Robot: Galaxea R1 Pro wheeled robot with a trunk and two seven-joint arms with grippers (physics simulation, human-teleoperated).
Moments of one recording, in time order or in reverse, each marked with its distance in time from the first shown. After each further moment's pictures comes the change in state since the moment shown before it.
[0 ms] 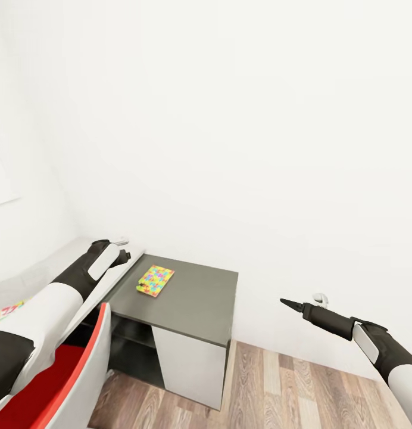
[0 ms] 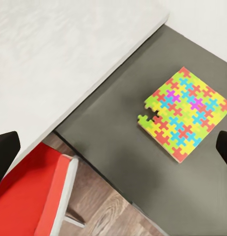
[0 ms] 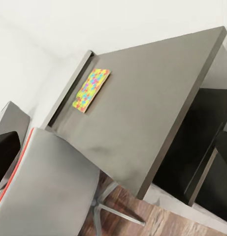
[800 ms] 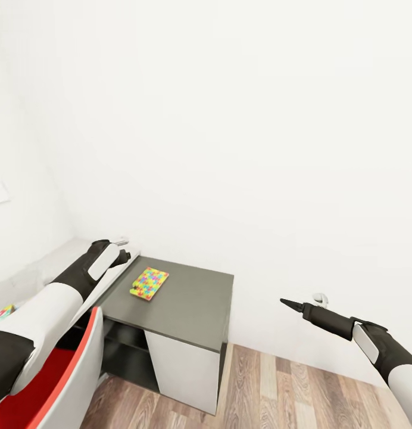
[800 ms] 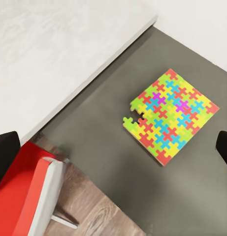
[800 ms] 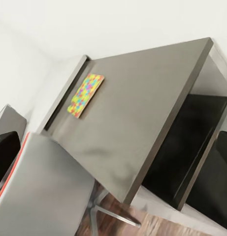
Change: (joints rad) left arm 0.000 0.000 0.000 0.000 0.000 0.000 0.000; right arm 0.000 0.000 0.000 0.000 0.000 0.000 0.000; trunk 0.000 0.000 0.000
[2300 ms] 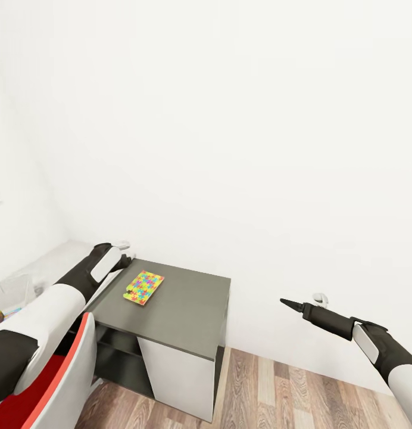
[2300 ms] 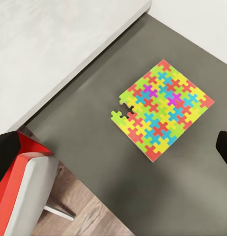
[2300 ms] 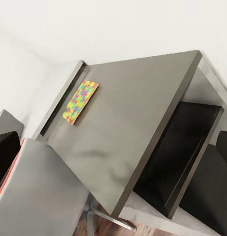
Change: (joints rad) left arm 0.000 -0.015 0.000 0.051 0.001 -0.001 0.000; right arm 0.000 0.000 0.000 0.000 0.000 -0.001 0.002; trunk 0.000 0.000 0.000
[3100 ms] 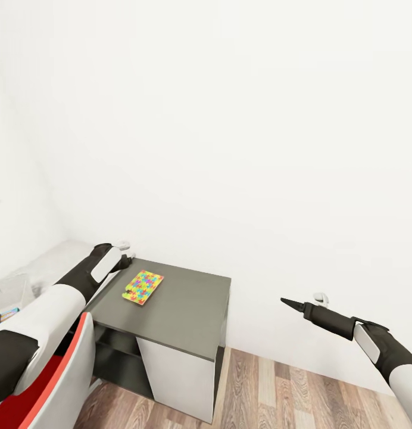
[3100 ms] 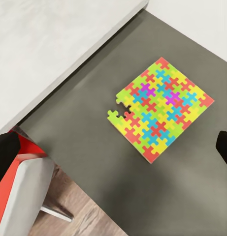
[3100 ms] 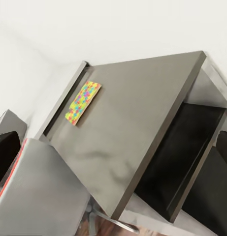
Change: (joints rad) left arm 0.001 -0.001 -0.001 -0.001 0.003 0.003 -0.004; right arm 0.000 -0.004 -0.003 -0.002 -0.001 0.003 0.028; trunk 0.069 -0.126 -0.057
